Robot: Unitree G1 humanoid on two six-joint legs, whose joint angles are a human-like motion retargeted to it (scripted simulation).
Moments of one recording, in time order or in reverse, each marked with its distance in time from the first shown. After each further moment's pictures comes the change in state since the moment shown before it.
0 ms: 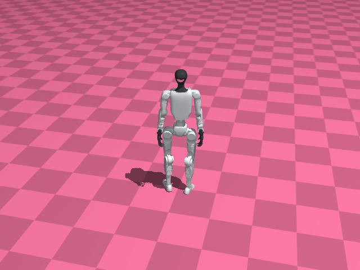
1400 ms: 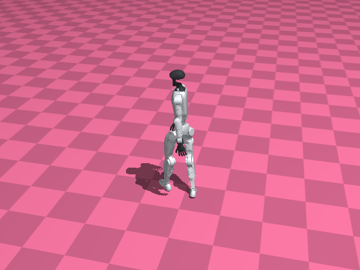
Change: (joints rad) left arm -0.050 0.085 0.099 0.042 0.014 0.009 0.046; right arm -0.193 0.024 0.131 -0.126 -0.131 -0.021 -0.028; waist 0.456 -0.124 0.018; left_leg -0.339 -0.214 -0.639 -0.004 0.215 -0.099; right_leg 0.121 0.002 -0.615 0.061 -0.160 0.195
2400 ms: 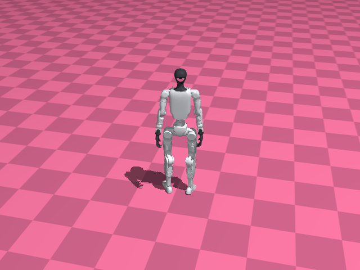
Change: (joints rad) left arm 0.165 -0.067 -0.042 -0.095 -0.006 -0.011 -0.056; right arm 0.148 -0.036 -0.144 0.149 0.171 0.057 0.070; waist -0.484 0.156 -0.015; left_leg 0.367 0.270 0.739 -0.009 -0.251 0.068; right_leg -0.168 0.019 0.669 -0.045 0.204 -0.186
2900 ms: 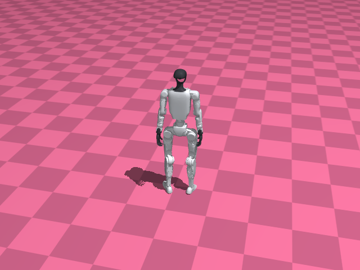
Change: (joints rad) left arm -0.013 -0.023 -0.002 0.007 -0.023 0.008 -0.009; right arm -0.061 0.017 0.087 -0.032 -0.083 -0.031 -0.008; waist -0.071 -0.003 -0.002; left_leg 0.047 0.016 0.059 0.008 -0.024 -0.009; right_leg -0.012 0.016 0.089 0.013 0.016 -0.002
